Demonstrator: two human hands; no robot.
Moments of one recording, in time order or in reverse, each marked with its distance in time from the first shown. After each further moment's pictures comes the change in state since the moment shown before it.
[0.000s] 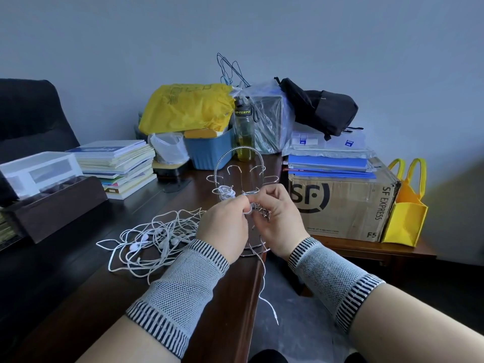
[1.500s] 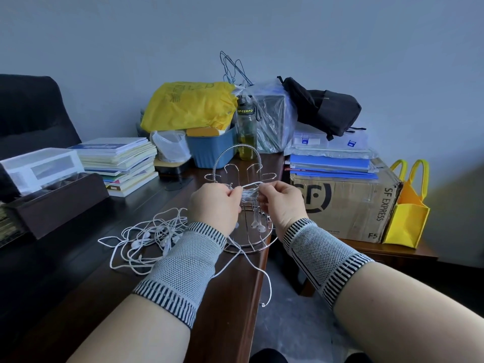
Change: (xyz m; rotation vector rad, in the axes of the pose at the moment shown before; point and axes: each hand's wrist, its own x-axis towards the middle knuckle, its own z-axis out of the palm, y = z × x) left_hand 0.029 -0.007 -0.007 -0.212 0.112 -0.355; right_hand 0.034 -0.008 0.006 0.562 0.114 0.760
